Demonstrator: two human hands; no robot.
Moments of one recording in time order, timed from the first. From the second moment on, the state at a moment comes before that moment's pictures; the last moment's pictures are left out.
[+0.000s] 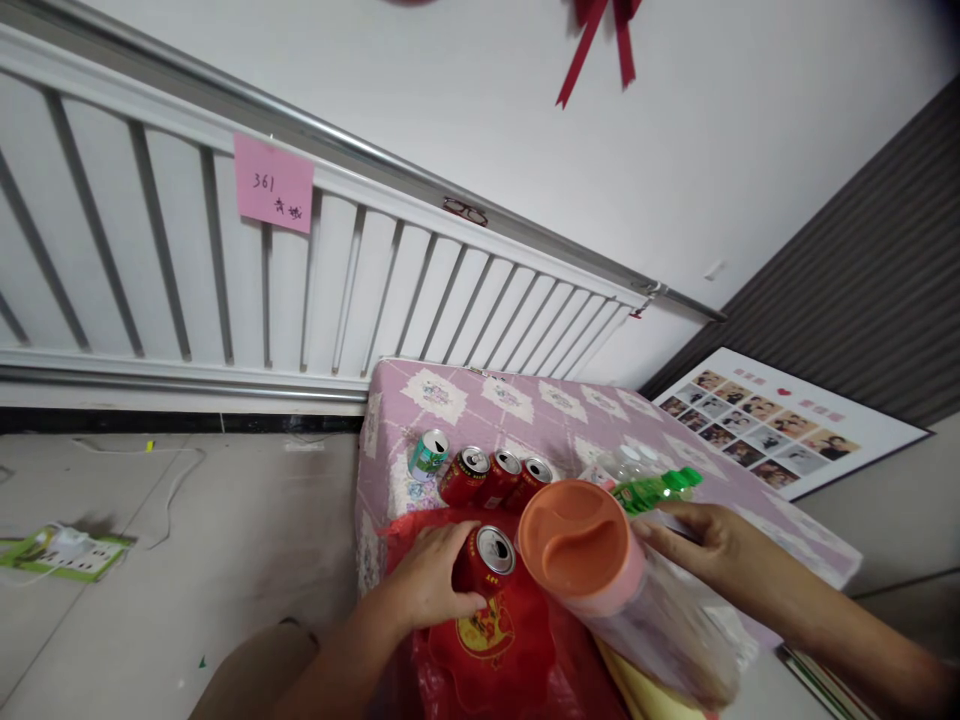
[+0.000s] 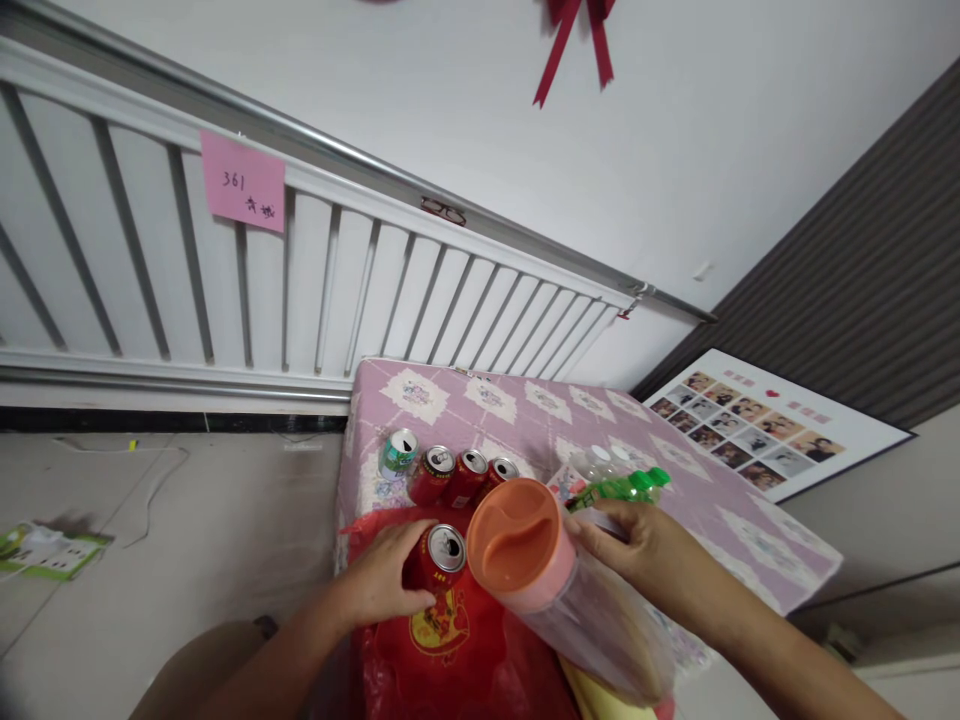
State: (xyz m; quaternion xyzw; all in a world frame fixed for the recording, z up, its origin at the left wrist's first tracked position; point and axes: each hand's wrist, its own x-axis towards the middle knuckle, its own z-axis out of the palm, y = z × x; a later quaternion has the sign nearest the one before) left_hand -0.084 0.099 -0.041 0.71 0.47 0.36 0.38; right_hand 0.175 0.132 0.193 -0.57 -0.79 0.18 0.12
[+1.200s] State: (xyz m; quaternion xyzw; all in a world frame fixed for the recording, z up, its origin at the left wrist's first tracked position) left_hand -0.087 0.102 -0.045 0.71 0.47 0.36 0.38; right_hand 0.166 0.136 0.188 -0.56 -0.80 0.18 0.08
